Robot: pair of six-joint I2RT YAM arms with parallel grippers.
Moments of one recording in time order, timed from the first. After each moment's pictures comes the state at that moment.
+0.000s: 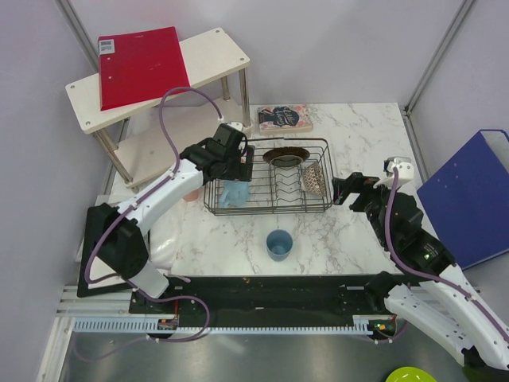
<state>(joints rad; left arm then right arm) -0.60 1.58 1.38 -0.69 -0.25 -0.36 0.63 0.59 0.80 -0.40 0.46 0.42</state>
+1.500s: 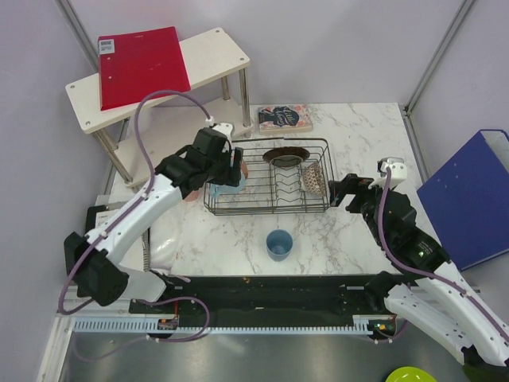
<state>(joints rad) -0.60 1.42 1.28 -0.69 -0.19 -0.29 0.63 0.60 0.76 -0.39 0.45 0.43</state>
